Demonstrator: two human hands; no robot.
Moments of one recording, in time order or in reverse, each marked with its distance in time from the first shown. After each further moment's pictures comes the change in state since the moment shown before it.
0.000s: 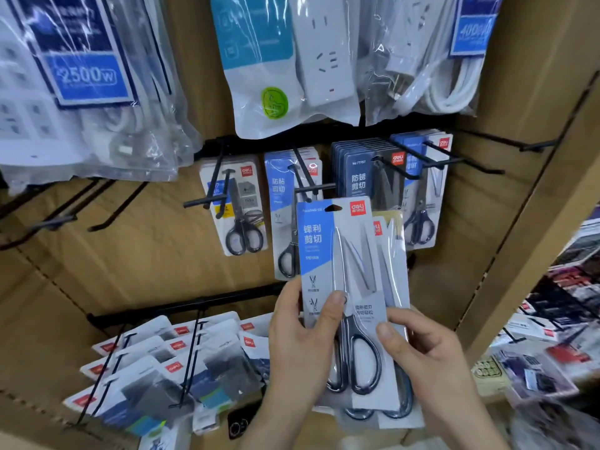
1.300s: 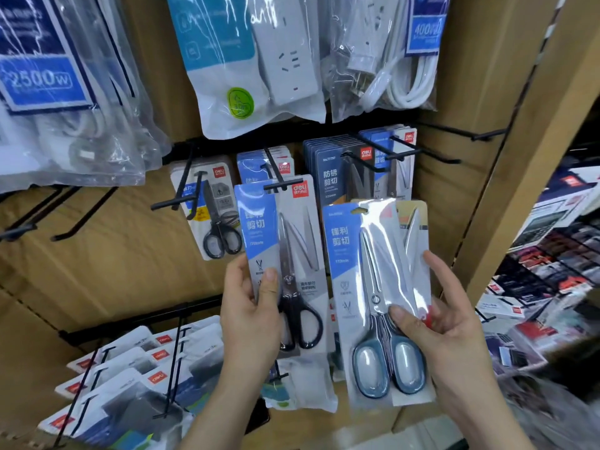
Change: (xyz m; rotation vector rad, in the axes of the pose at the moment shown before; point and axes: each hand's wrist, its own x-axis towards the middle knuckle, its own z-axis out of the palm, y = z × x) left_hand 0.026 -0.003 -0.020 0.099 0.105 0.092; right_hand -0.007 -0.016 -0.030 0.088 0.206 -0.020
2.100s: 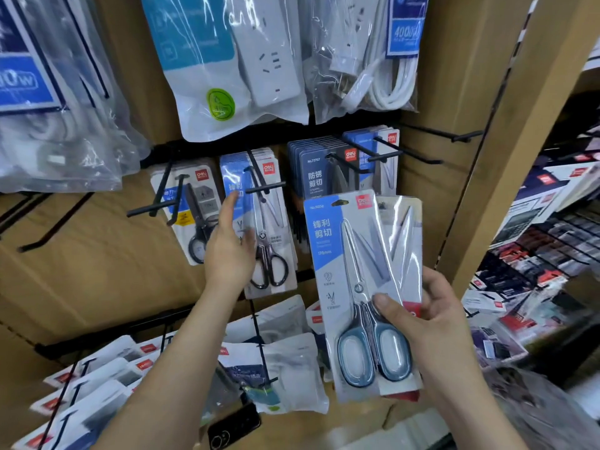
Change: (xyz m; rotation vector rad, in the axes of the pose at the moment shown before) left_hand 0.107 -0.014 0.012 0.587 -0.100 0.121; right_hand 0.008 -0.008 0.008 -0.034 0.103 0.071
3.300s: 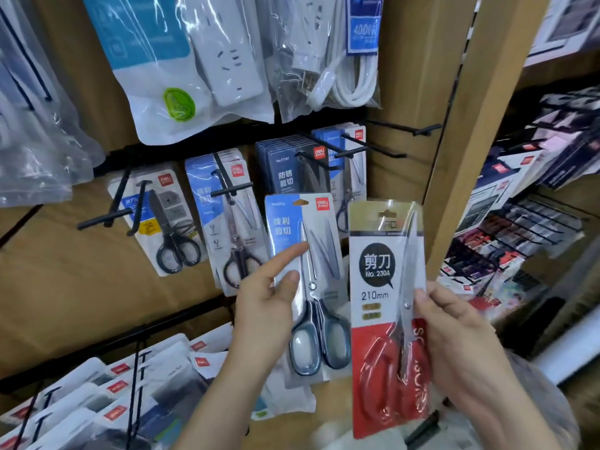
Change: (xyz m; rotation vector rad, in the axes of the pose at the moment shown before) left_hand -0.097 0.055 0.013 -0.573 -0.299 0.021; right_hand -0.018 -0.017 -0.040 0.211 -0.033 0.254
